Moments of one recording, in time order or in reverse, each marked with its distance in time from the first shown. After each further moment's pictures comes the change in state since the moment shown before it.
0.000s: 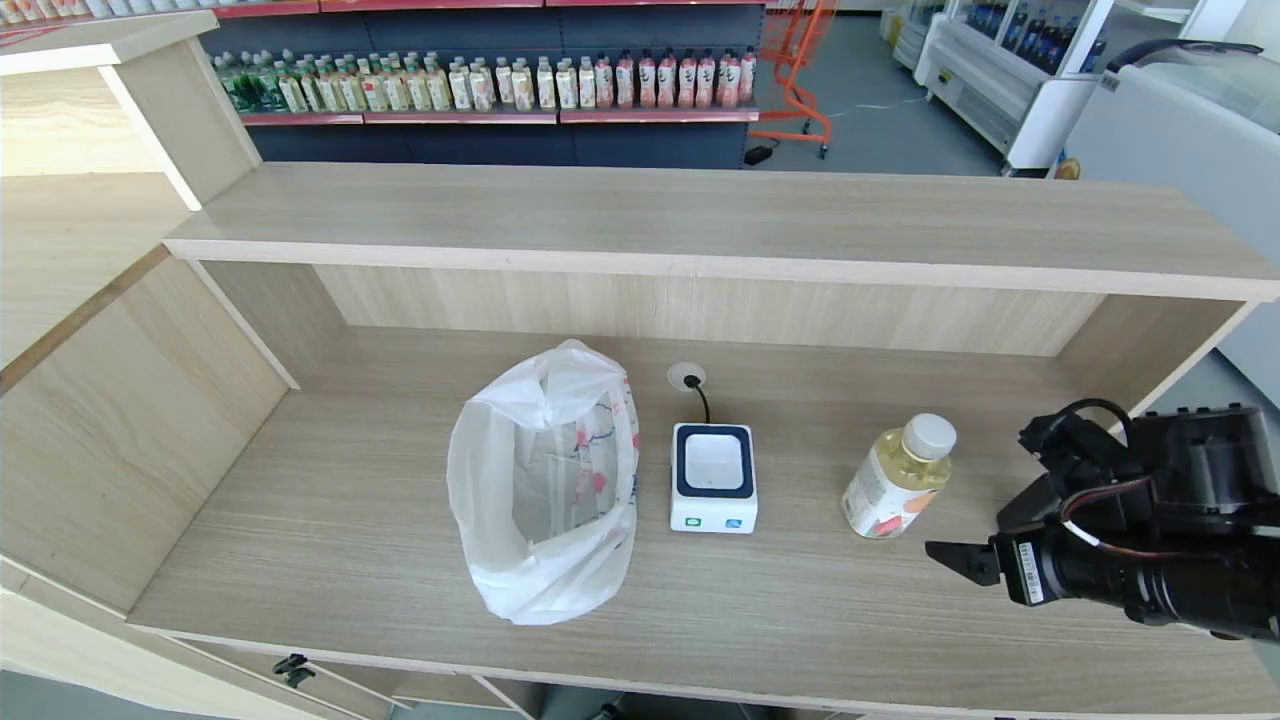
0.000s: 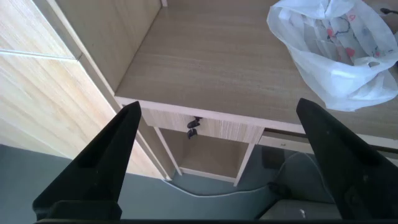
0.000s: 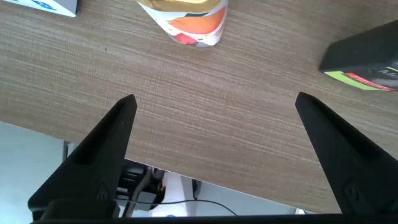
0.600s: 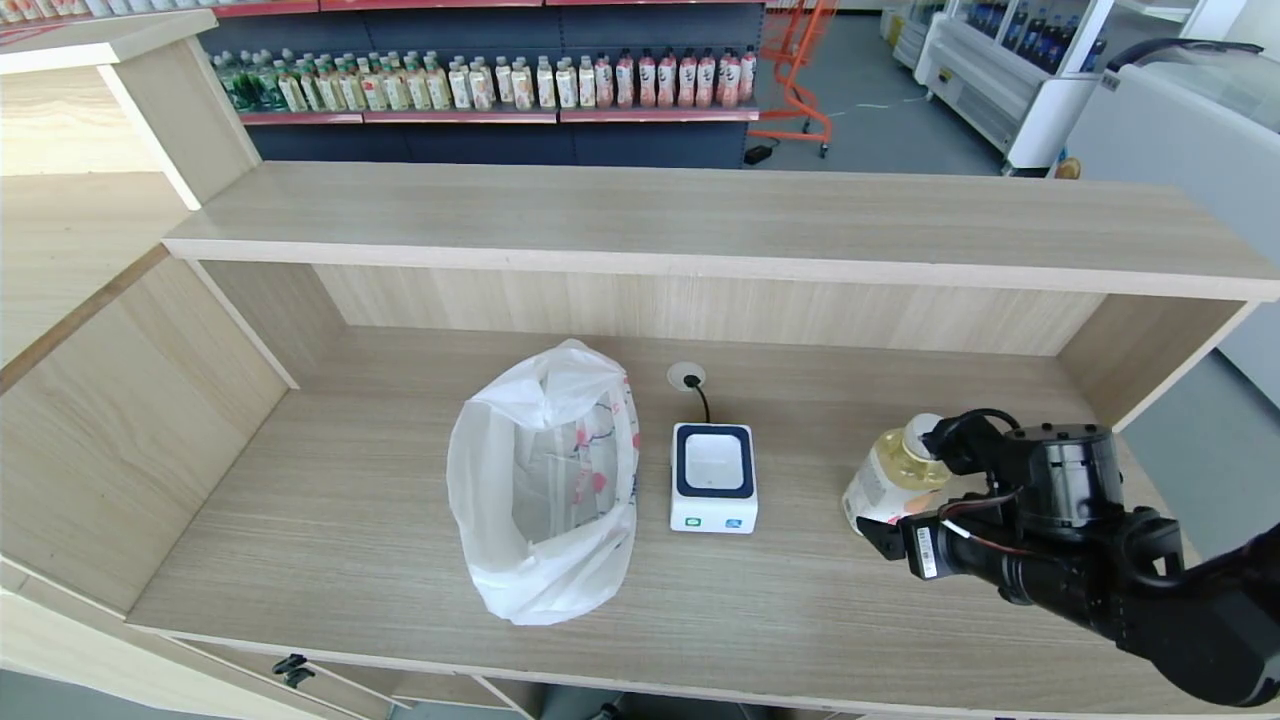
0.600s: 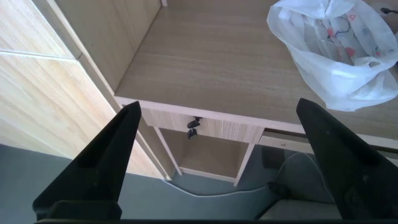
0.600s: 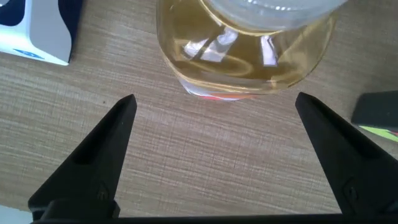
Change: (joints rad) left arm 0.000 0.000 0.000 0.000 0.001 0.000; right arm 0.134 0.261 0.009 -0.384 -0.216 0.030
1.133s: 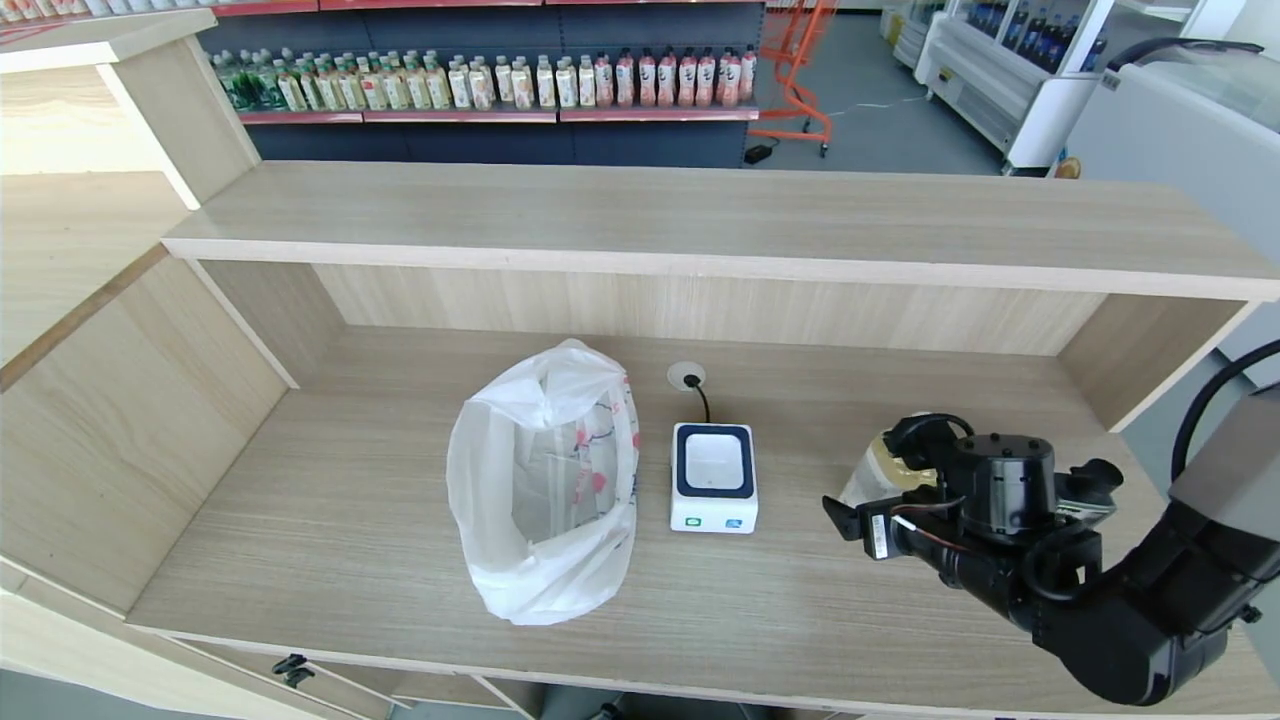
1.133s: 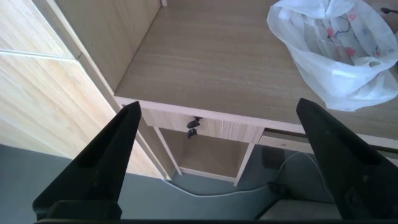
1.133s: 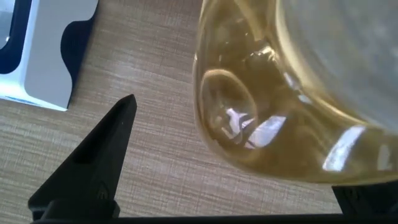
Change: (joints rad) left arm 0.000 0.000 0.000 0.000 0.000 0.000; right arm 0.035 0.197 -0.024 -0.309 -0.036 -0.011
